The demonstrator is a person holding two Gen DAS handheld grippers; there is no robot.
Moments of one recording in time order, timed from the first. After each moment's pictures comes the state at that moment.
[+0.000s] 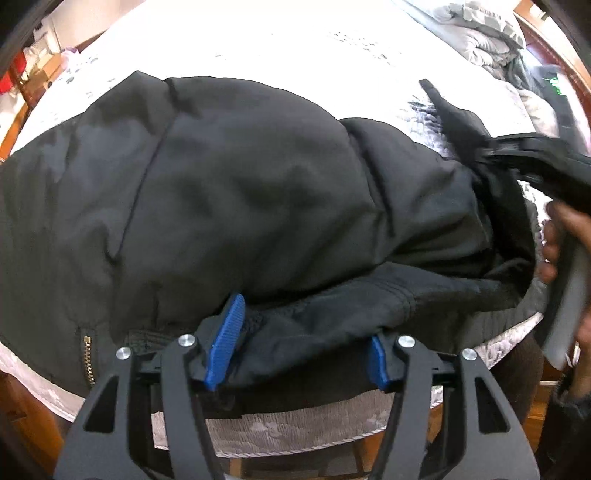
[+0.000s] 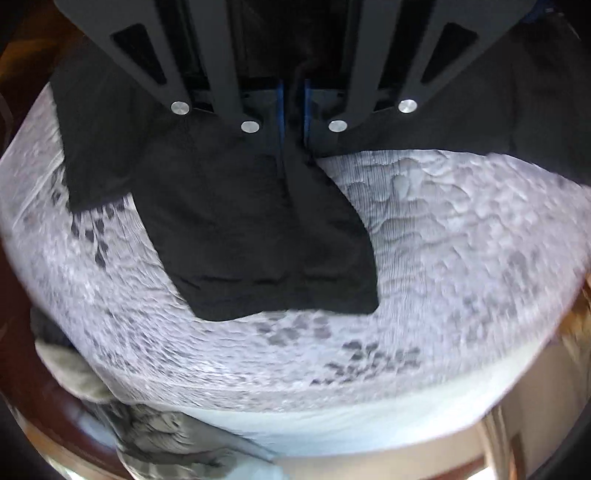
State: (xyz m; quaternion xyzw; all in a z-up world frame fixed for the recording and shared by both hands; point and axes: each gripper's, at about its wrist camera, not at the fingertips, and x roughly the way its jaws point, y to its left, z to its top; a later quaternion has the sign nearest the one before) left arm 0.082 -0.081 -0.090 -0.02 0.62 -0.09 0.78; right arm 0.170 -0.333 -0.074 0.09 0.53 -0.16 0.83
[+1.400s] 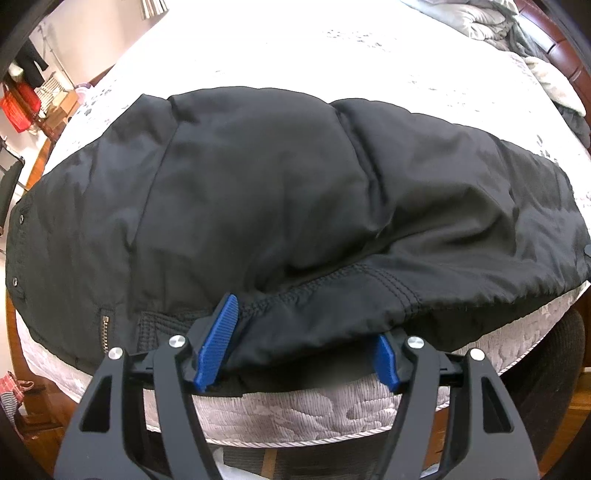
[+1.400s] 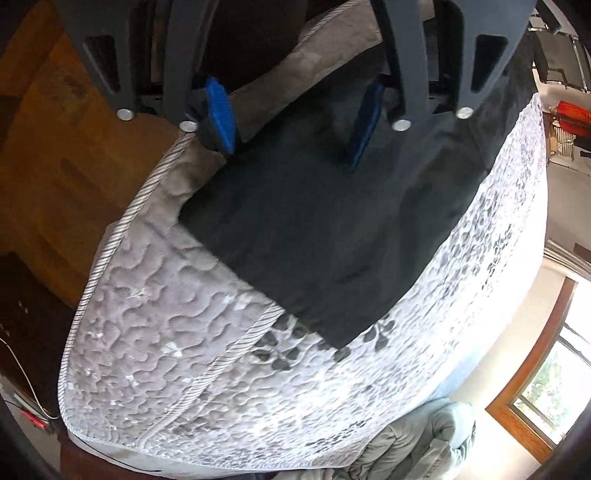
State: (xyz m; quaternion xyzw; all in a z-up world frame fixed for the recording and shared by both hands) left arm 0.057 -0.121 -0.091 0.07 0.60 -0.05 0.80; right arm -0.059 -0.543 -0.089 0.37 0.47 -0.27 0.76
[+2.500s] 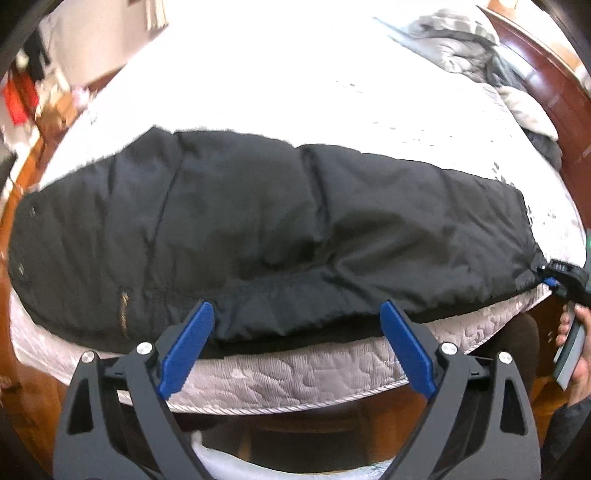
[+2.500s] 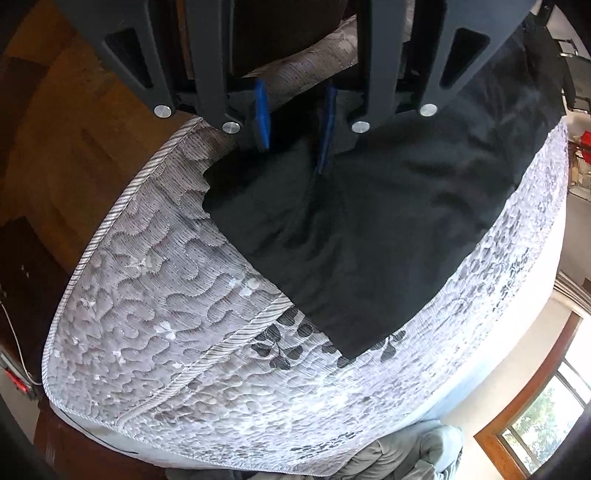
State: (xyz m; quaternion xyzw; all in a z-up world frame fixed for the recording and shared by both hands) left arm 0.014 -0.128 -0.034 0.03 0.55 -0.09 0.83; right arm -0.044 -0.554 -0.097 0.30 0.50 -0.27 0.76
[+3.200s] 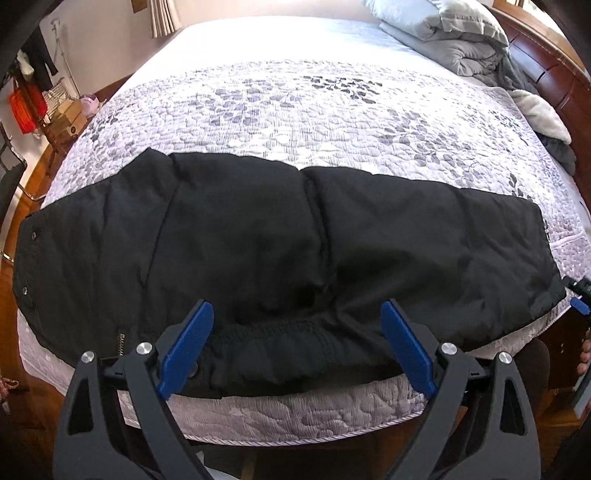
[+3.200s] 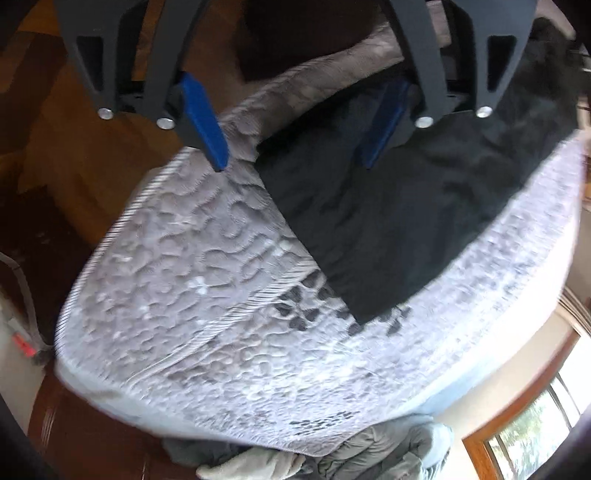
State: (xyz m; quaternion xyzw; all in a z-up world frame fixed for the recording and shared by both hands) left arm 0.050 -0.141 -0.043 0.03 0.55 -0.06 0.83; right arm -0.057 -0.578 -0.070 0.28 0.49 -0.26 0.78
